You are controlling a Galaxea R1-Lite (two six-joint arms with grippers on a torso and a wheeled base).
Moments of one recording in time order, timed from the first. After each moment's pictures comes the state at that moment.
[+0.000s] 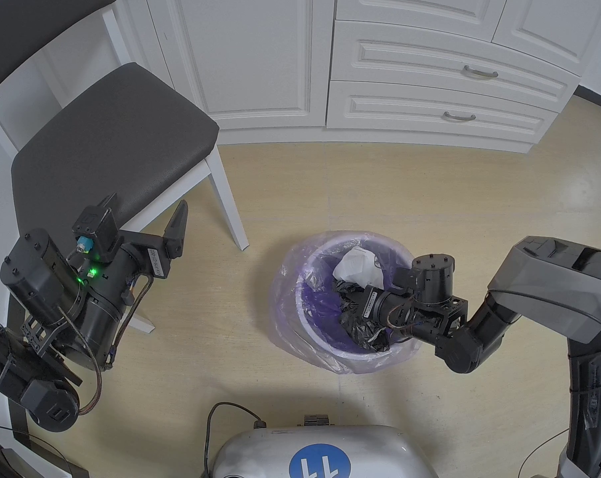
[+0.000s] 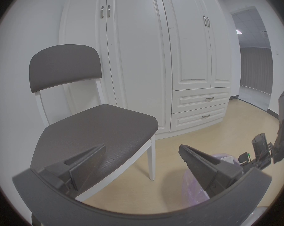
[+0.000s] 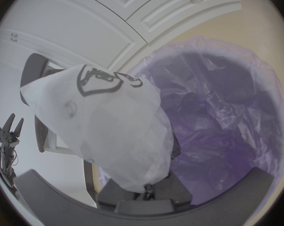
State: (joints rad) left arm -0.50 1.69 -0.40 -1.53 0.40 0.23; right arm 0.48 2.34 -0.96 -1.07 0.14 0.61
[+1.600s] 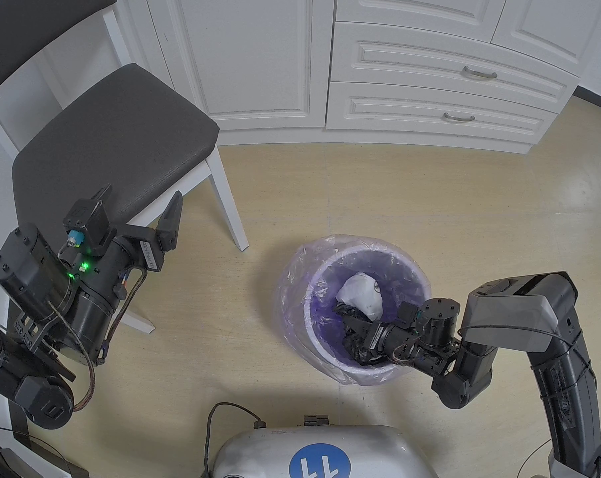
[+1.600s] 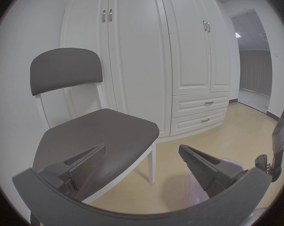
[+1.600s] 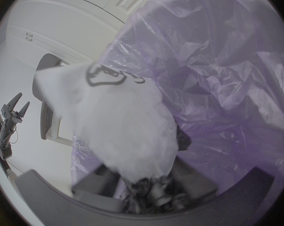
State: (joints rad) left arm -0.48 1.67 -0.40 -1.53 0.37 0.23; right arm 0.44 2.59 -0.84 -1.55 0.23 0.60
